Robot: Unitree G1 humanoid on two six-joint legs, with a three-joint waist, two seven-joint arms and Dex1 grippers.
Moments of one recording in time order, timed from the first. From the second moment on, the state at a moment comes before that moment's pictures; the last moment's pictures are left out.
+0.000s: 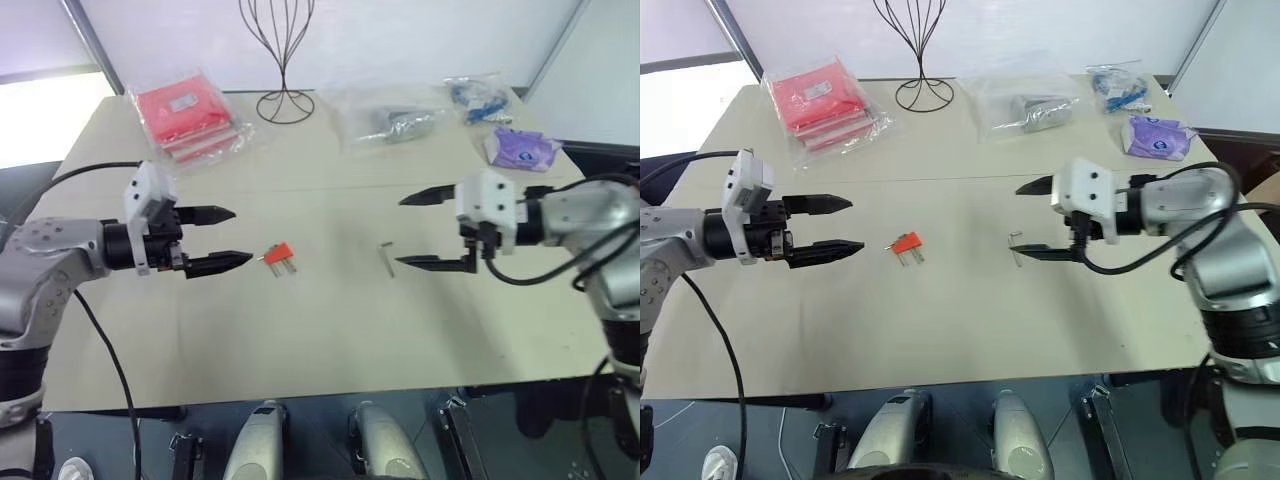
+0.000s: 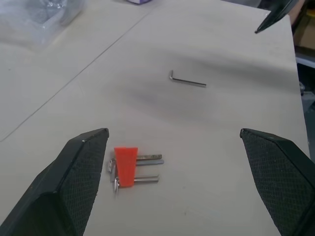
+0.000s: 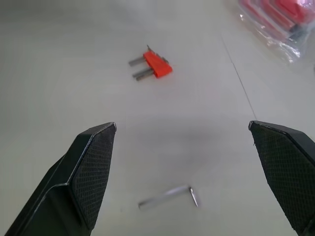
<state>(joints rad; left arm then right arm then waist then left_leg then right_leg) -0.41 0.92 0.17 -0.24 -0.68 0.69 -1.08 -0.64 -0.84 0.10 -0.15 0.29 0.34 1.21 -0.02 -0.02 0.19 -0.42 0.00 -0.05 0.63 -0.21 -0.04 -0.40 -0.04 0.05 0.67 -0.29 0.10</state>
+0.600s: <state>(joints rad) -0.23 0.94 0.34 -0.38 -0.73 0.78 -0.97 -1.02 -0.27 0.35 0.90 -0.04 -0.20 1.06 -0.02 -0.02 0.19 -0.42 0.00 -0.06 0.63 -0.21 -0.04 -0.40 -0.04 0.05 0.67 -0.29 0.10</state>
